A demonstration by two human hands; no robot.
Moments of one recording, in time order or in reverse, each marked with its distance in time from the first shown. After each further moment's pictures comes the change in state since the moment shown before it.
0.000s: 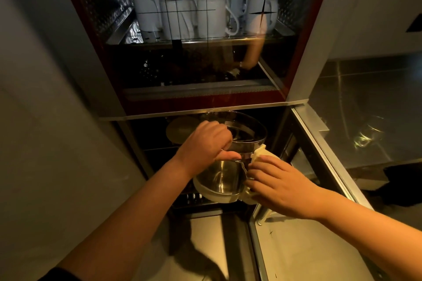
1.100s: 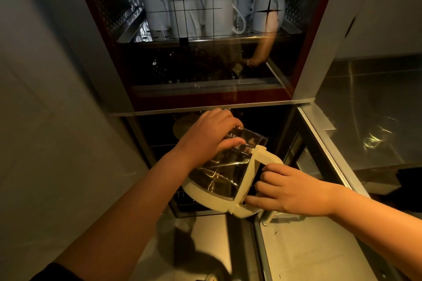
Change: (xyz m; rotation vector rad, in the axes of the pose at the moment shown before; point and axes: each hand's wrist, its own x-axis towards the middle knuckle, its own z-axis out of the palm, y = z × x) left_hand 0.009 0.004 -0.018 -0.044 -0.197 -0.200; right_hand 0.001 0.007 -0.022 -0.120 -0.124 -0.318
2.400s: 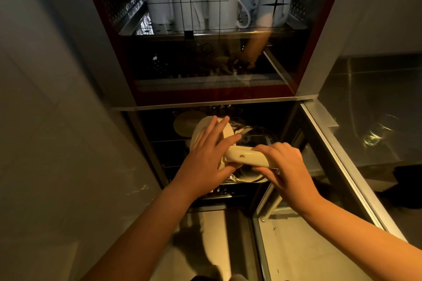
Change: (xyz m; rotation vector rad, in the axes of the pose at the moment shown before) left_hand -0.056 0.014 0.036 -0.130 -0.023 -0.238; right_hand 0.033 -0.023 0.008 0.568 0.448 0.963
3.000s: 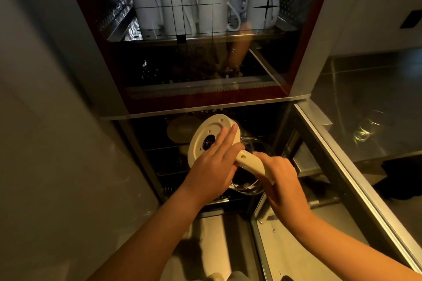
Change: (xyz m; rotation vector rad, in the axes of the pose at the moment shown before) left_hand 0.005 0.005 0.011 0.110 0.101 0.208; right_hand -0.021 -0.013 0.023 -0.008 0.116 0.106
